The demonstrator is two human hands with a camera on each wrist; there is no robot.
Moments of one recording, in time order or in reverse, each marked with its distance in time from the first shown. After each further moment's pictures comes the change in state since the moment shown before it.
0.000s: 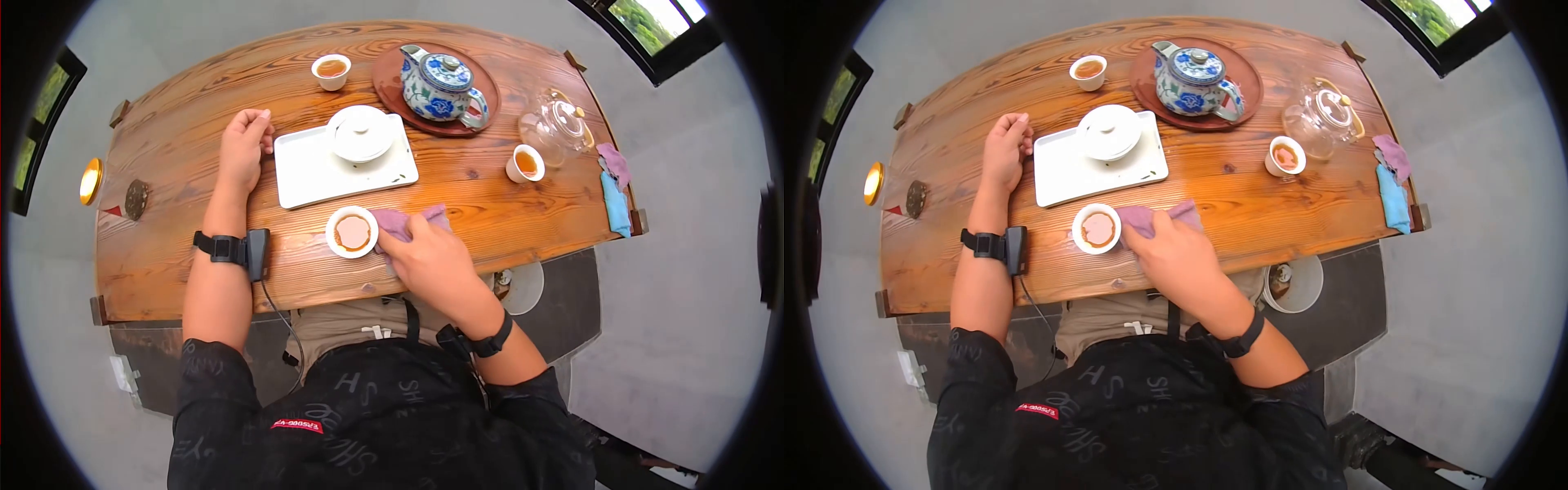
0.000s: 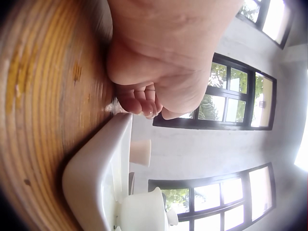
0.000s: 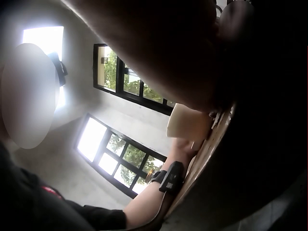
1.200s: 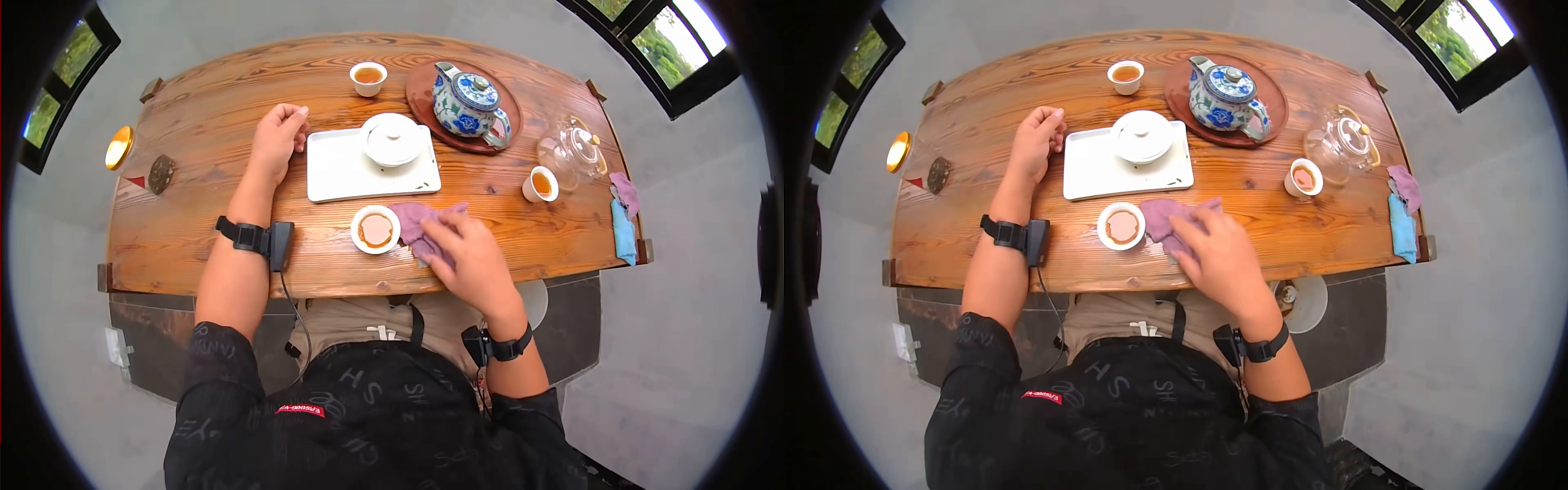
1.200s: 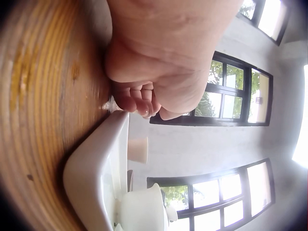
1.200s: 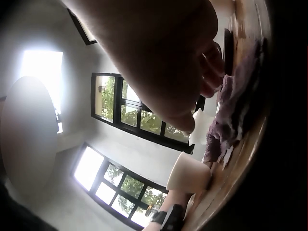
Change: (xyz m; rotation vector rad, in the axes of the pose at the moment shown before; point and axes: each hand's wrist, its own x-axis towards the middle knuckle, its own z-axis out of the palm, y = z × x) left_hand -0.011 0.013 0.006 0.061 0.002 -0.014; right_hand -0.005 0.032 -0.027 0.205 0.122 -0.032
